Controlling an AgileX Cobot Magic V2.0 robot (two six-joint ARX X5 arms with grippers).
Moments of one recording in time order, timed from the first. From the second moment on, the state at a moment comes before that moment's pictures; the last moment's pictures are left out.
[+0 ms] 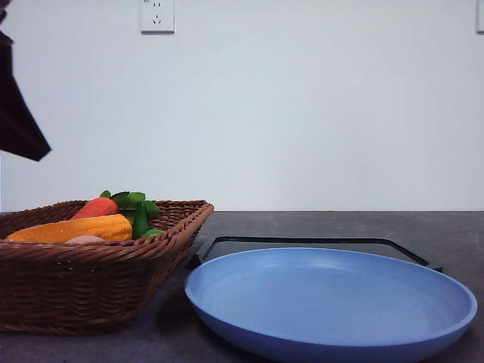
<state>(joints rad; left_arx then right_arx) -0.26 0.96 0.67 -0.54 0.50 -0.22 -0.02 0.88 0.58 -0.69 -0.57 0.21</state>
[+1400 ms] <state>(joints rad) -0.46 1.00 0.67 -0.51 0.35 -0.33 0.18 1.09 0.54 -0.50 -0.53 0.31</state>
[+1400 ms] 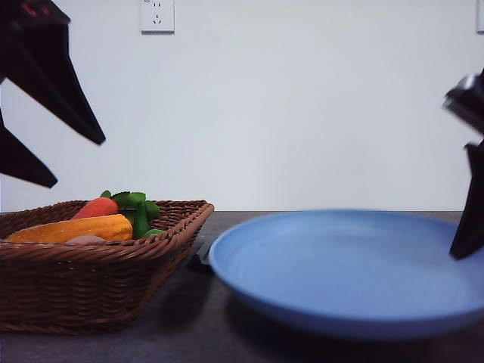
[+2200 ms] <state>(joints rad) -0.61 1.38 0.78 -0.51 0.10 -0.35 0.16 0.92 0.54 -0.59 -0.50 0.31</state>
